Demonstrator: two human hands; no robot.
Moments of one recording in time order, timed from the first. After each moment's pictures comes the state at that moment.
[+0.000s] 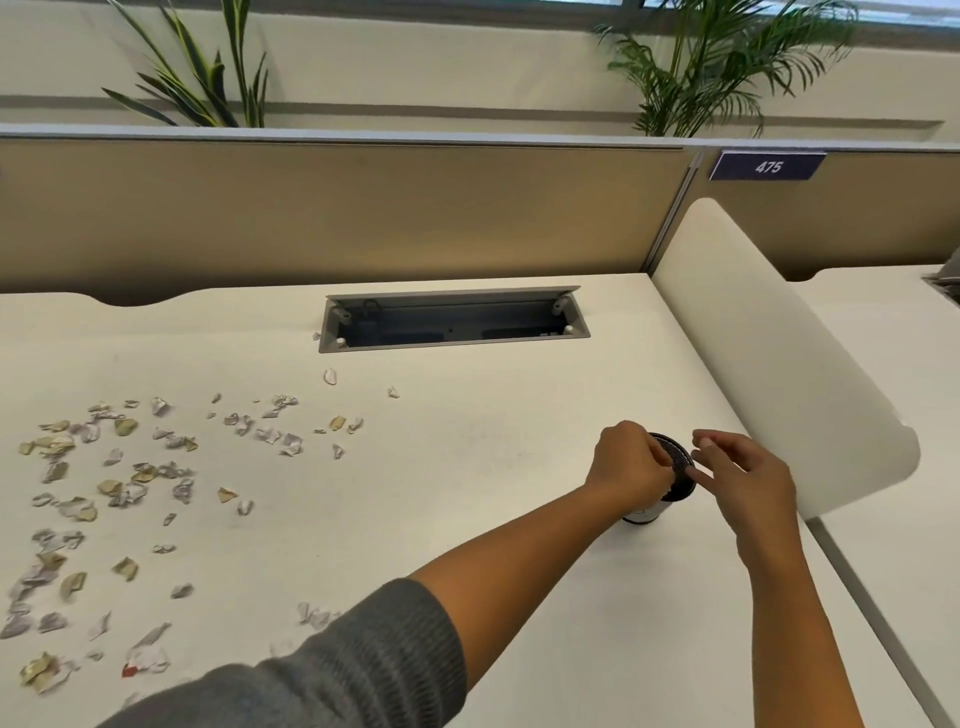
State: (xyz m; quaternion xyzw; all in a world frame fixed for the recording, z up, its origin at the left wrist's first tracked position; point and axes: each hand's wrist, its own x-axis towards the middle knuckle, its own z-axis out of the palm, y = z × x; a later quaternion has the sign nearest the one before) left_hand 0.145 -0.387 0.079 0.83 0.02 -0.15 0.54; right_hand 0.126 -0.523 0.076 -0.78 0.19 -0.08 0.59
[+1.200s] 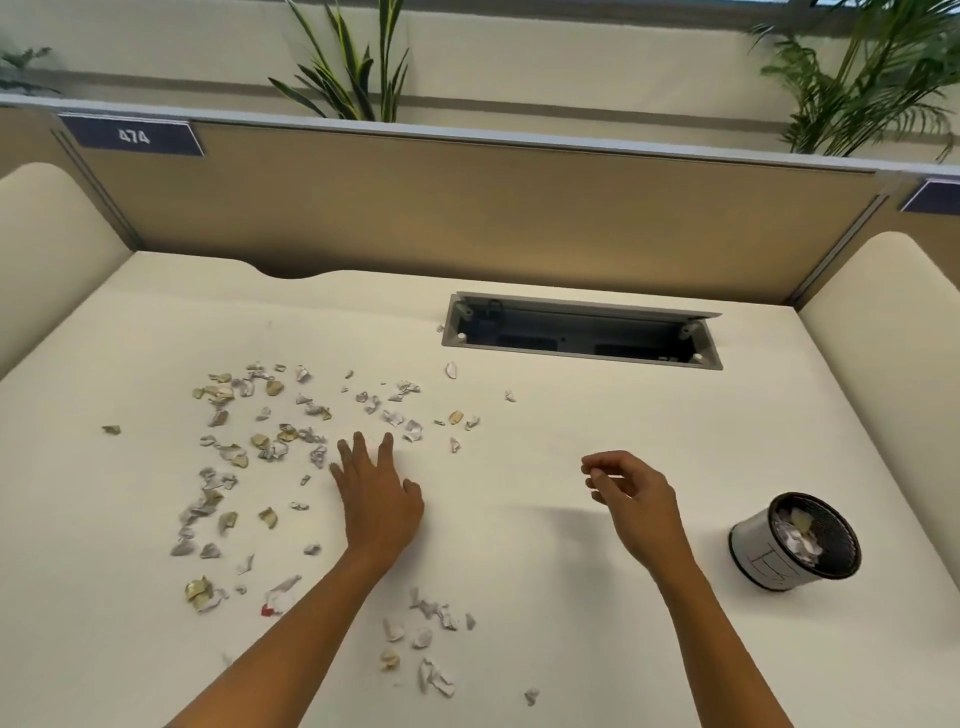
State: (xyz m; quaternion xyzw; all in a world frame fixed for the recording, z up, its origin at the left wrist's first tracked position) left_hand 0.033 -0.041 -0.022 0.91 0.34 0.04 0.23; right_hand 0.126 -0.318 0.027 -0.81 -0.06 0.11 0.58
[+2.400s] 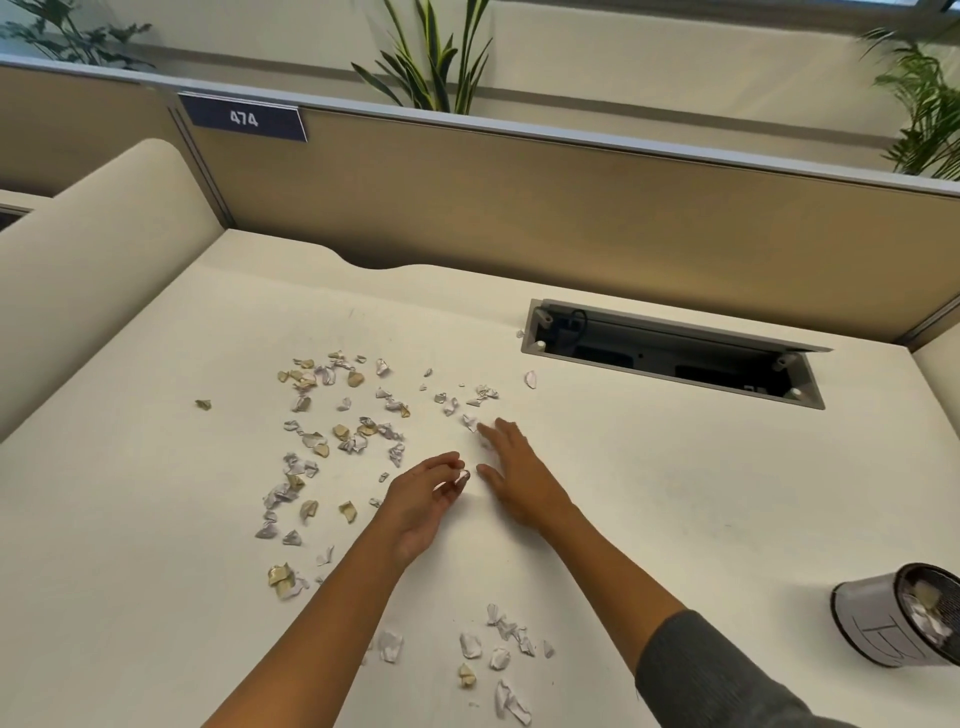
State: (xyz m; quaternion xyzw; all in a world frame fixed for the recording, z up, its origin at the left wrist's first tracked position) left_hand 0.023 0.019 -0.002 0.33 0.41 0.08 0.85; right_hand 0.140 -0.103 -0.047 -0.87 -0.36 0.20 0.28
